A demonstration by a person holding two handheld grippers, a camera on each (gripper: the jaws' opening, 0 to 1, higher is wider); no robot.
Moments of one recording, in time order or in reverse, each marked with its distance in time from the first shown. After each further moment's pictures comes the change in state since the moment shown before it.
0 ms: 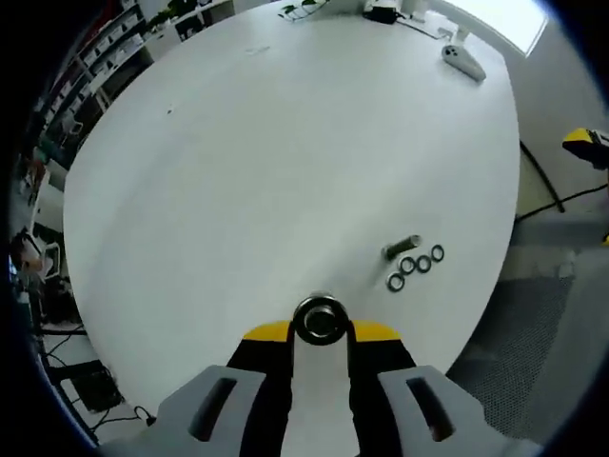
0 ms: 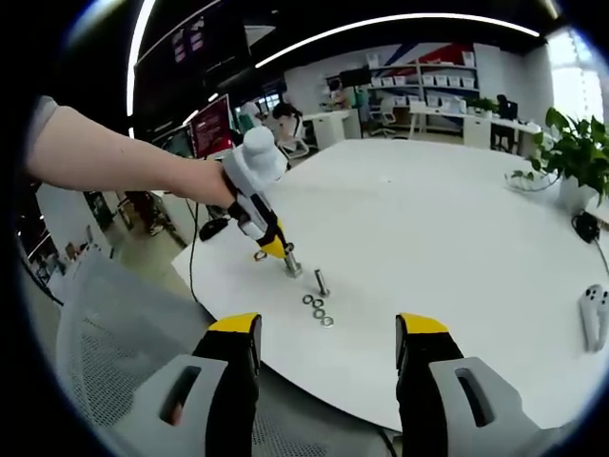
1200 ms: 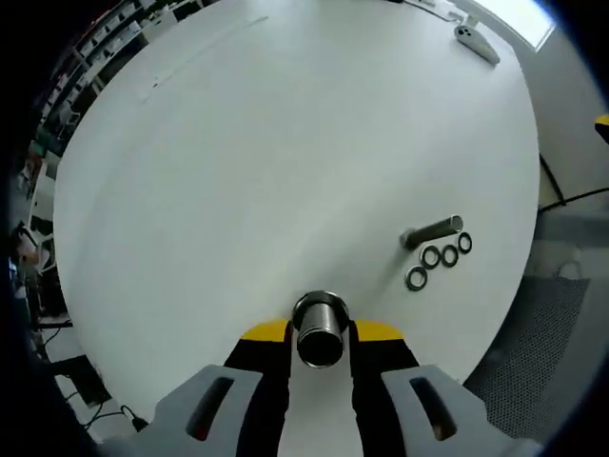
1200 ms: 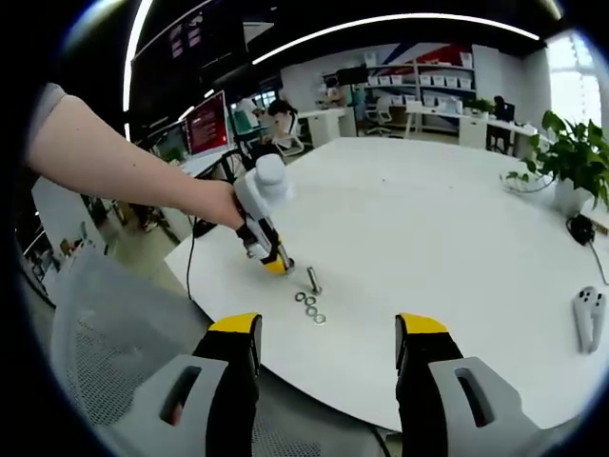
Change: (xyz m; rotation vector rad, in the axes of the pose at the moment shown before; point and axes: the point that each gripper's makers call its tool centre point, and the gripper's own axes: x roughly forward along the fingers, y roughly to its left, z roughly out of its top) left arm 0.038 0.000 -0.013 -0.020 0.051 0.004; right arm 0.000 -0.006 -0.001 -0.017 0.011 -0.032
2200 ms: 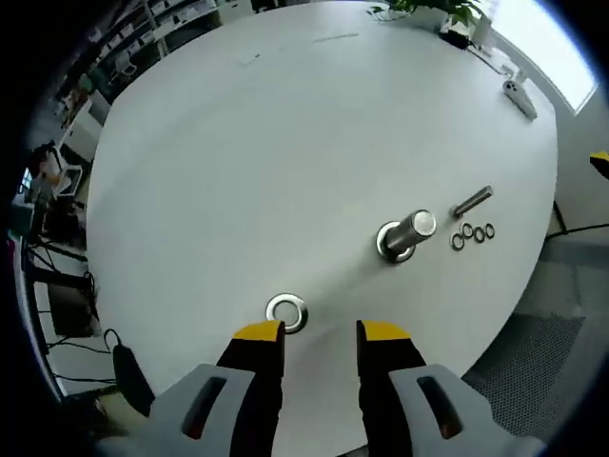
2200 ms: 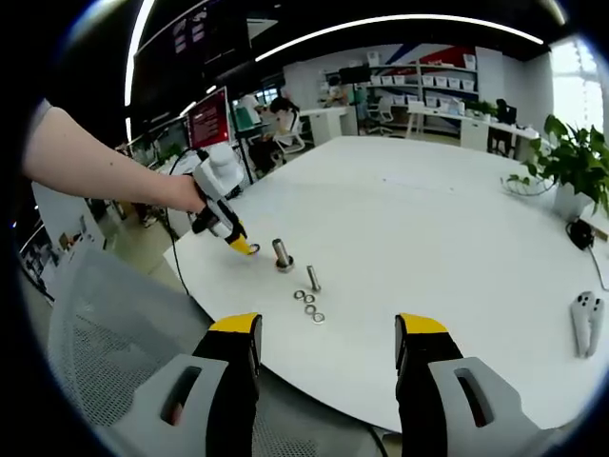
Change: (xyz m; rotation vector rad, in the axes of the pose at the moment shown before) left arm -0.039 0.055 -0.073 -0.275 -0.087 0.085; right arm 0.000 0.001 -0.002 -0.017 0.014 0.000
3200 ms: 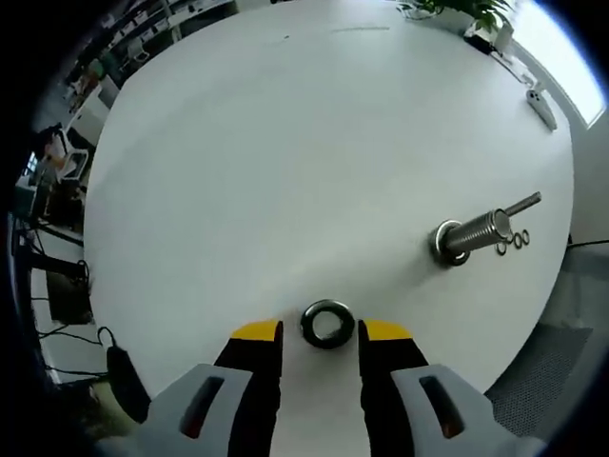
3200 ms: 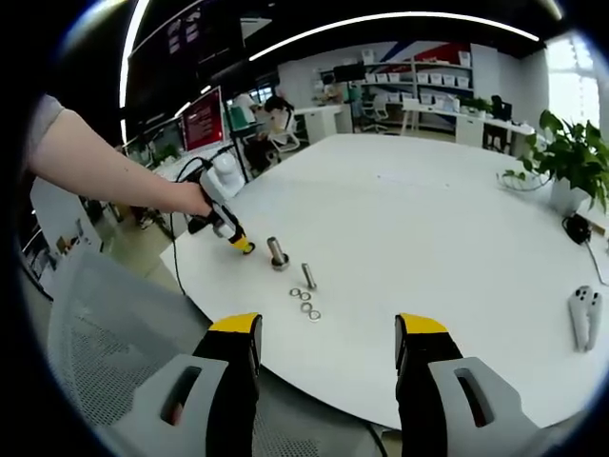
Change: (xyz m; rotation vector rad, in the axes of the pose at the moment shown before) left arm 0.033 0.026 -0.002 -0.042 0.019 0.009; right arm -0.001 -0.005 -0.003 0.018 0.005 -0.019
